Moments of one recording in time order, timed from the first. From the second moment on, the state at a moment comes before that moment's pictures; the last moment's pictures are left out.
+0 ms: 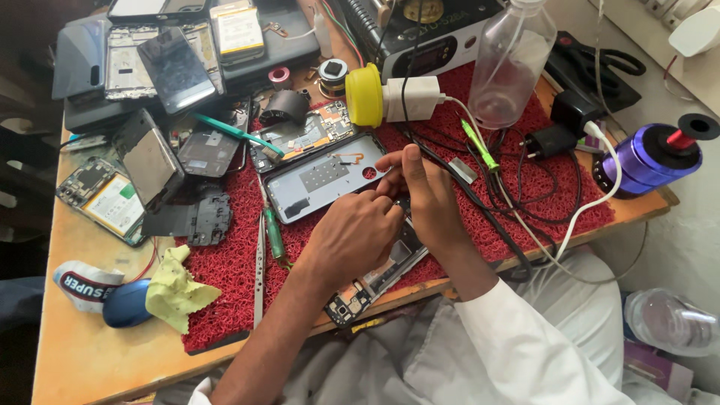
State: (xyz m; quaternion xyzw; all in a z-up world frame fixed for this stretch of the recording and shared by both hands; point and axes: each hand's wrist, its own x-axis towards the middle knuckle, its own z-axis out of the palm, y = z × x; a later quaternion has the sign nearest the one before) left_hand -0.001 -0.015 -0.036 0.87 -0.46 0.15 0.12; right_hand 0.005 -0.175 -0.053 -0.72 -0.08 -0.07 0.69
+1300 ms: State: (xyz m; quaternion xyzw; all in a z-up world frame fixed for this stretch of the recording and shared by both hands) left_hand -0.118 0.030 -0.050 0.87 -0.16 0.17 0.45; right_hand -0.045 -0.151 -0.013 -0.87 -0.45 -0.15 0.10
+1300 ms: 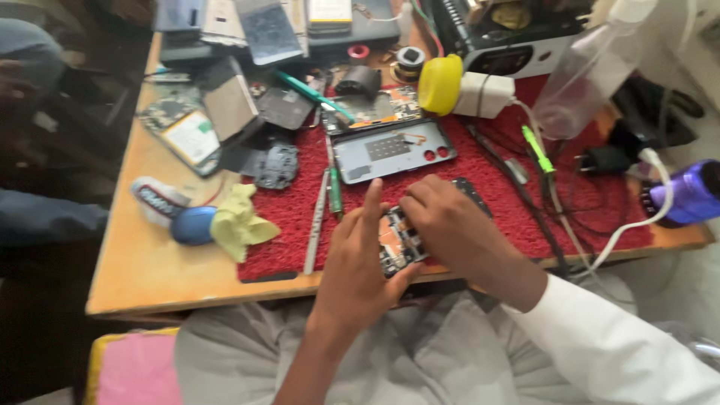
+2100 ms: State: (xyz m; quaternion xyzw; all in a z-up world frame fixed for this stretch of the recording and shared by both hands) left_hand -0.112 0.034 -0.045 0.87 -0.15 0.18 0.42; right_hand -0.014 -0.117 0.022 -0.79 -0.52 0.01 -0.31
